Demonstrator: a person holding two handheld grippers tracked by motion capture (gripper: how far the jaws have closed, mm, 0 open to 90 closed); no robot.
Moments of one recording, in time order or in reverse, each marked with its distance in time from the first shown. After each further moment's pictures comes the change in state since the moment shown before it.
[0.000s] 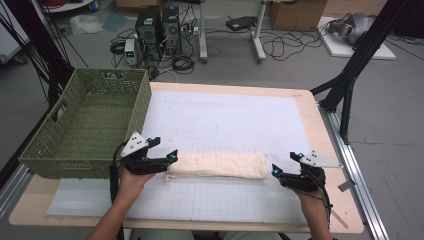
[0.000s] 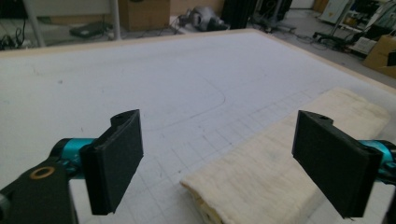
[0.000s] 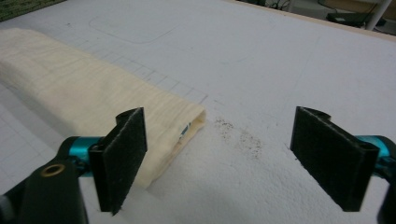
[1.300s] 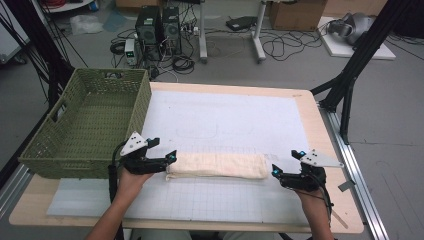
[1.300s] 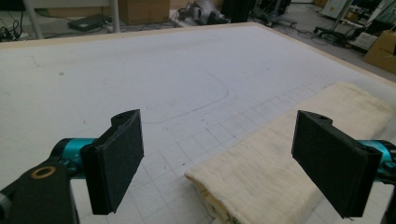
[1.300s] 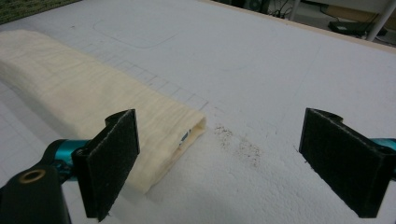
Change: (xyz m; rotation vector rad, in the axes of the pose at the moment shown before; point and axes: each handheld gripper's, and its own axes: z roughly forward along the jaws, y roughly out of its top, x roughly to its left) left arm 0.004 -0.004 0.003 0.053 0.011 -0.026; right arm -0.001 0.003 0.000 -0.016 0.012 -0.024
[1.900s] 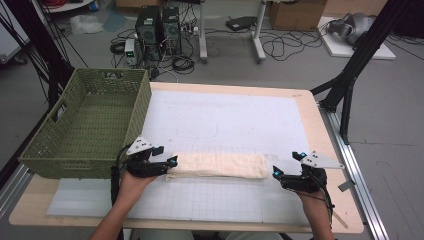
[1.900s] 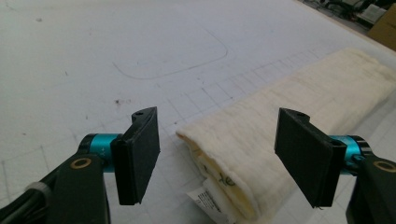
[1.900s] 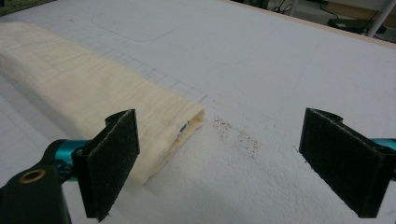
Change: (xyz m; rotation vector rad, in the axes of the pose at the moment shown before) left arm -0.004 -0.012 0.006 0.143 -0.015 -0.047; right arm 0.000 -0.004 -0.002 0.016 -0.005 -0.008
